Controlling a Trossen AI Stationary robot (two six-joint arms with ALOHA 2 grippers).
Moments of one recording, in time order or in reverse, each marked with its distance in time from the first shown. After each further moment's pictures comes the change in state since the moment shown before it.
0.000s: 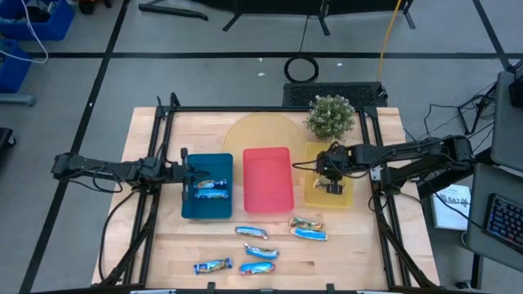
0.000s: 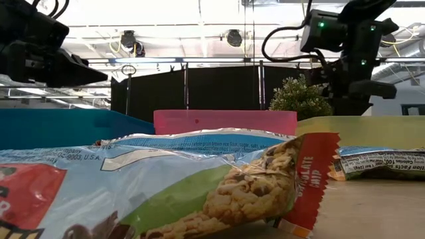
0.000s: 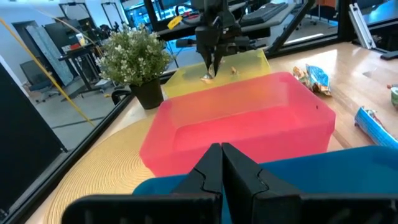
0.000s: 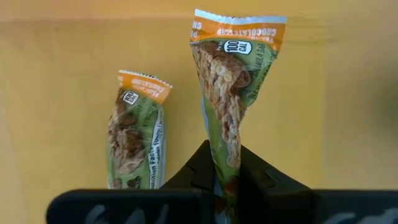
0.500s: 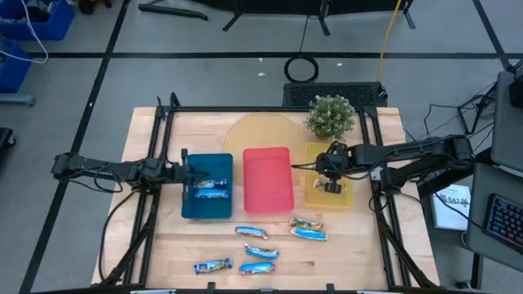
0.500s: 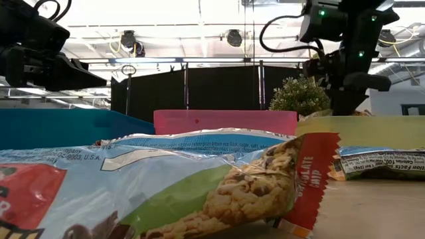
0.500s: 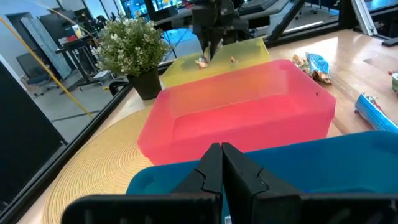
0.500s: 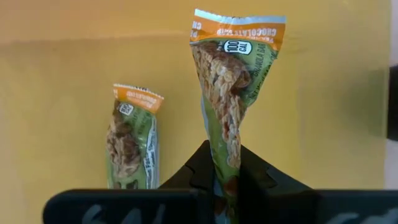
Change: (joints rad) left arm 0.000 0.000 0.000 -0.042 -0.003 0.000; right arm 0.046 0.000 0.052 -0.052 0.080 0.063
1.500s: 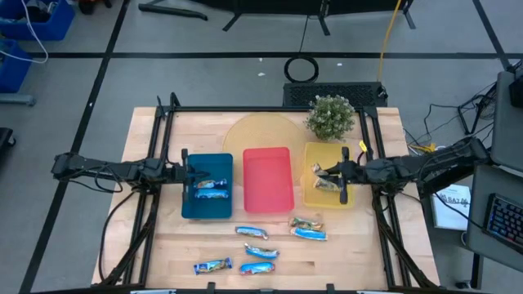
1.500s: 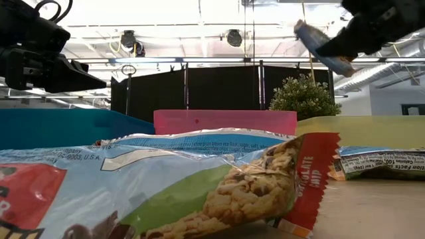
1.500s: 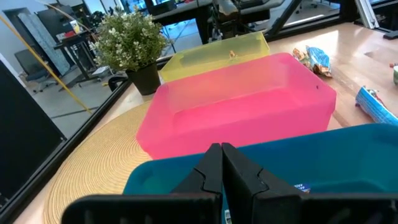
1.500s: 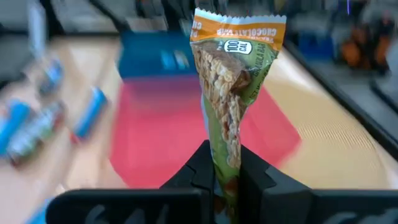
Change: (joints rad) left arm 0.000 0.000 0.001 -0.032 -0.001 -0.003; right arm 0.285 -0.601 -0.314 0.639 0.112 0.017
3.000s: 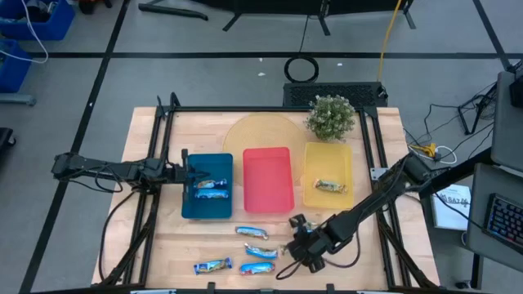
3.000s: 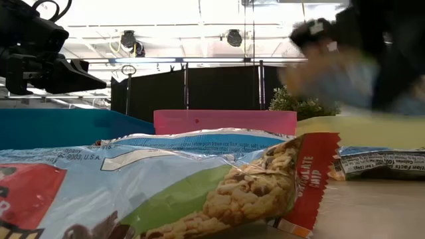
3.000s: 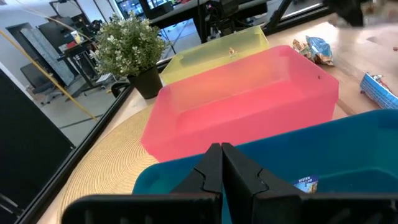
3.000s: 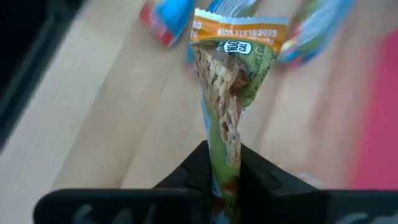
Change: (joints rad) left arm 0.000 0.000 0.001 -0.013 0.000 0.082; right arm 0.395 1.152 0.781 -0.310 -0.172 0.085
